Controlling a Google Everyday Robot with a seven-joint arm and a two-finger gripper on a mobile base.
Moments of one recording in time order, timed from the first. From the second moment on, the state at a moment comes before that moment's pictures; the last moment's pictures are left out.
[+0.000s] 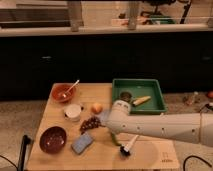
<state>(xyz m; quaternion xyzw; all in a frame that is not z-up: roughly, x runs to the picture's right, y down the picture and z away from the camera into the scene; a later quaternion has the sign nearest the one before) 0.041 0.217 0.805 -0.20 -0.10 -0.33 0.92</state>
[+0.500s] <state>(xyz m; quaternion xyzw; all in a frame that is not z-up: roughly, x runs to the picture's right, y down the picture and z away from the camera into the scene) 0.050 0.209 0.802 -0.21 -0.12 -0.38 0.89</state>
